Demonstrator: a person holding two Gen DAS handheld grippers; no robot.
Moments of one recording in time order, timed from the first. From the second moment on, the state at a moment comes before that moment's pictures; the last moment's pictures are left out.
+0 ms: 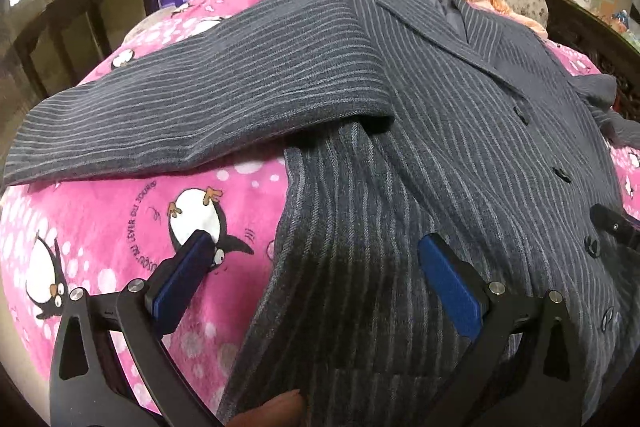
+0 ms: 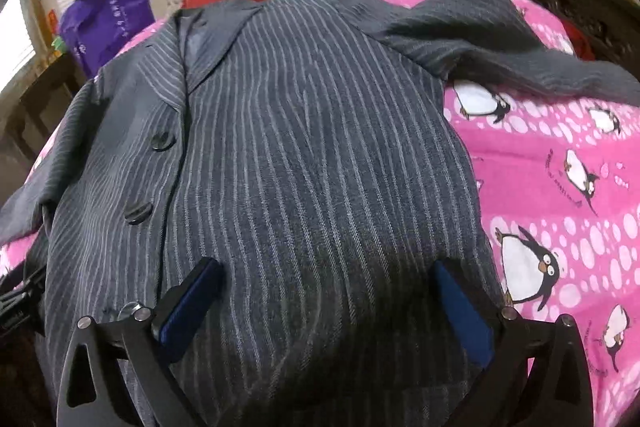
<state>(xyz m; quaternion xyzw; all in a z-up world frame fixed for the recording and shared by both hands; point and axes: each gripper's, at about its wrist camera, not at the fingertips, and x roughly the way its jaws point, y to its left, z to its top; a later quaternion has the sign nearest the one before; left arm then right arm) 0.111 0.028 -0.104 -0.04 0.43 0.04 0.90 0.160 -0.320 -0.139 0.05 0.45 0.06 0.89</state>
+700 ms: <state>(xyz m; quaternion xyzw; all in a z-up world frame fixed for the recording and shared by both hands) 0.103 0.024 -0.107 -0.05 0.42 0.05 0.90 0.157 -0.322 -0.140 0.06 0.44 0.07 0.89</state>
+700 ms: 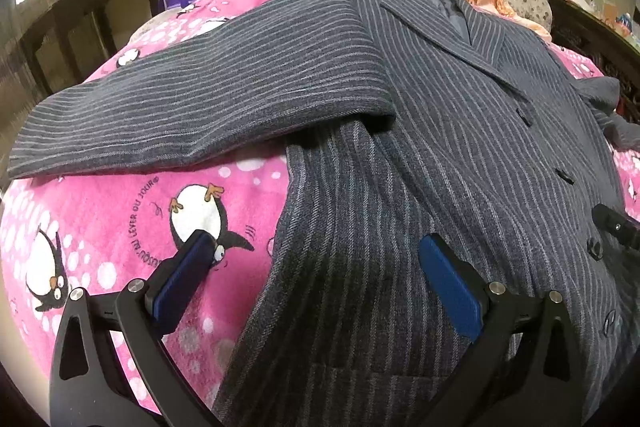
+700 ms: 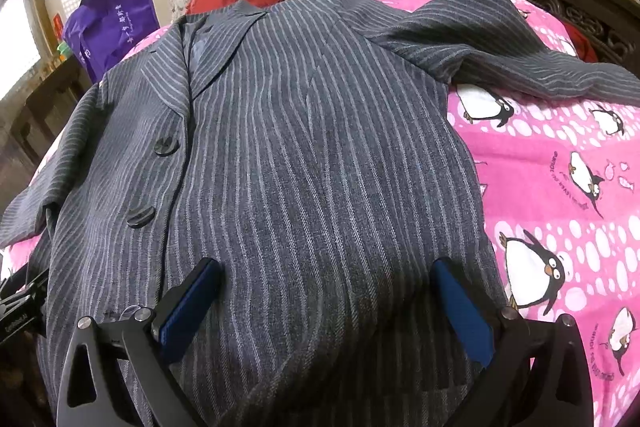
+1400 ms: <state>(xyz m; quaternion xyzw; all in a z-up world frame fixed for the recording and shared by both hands) 0.105 0.022 -0.107 -0.04 0.43 0.06 0.90 0.156 -0.322 -0.138 0.05 0.44 0.08 0.89</state>
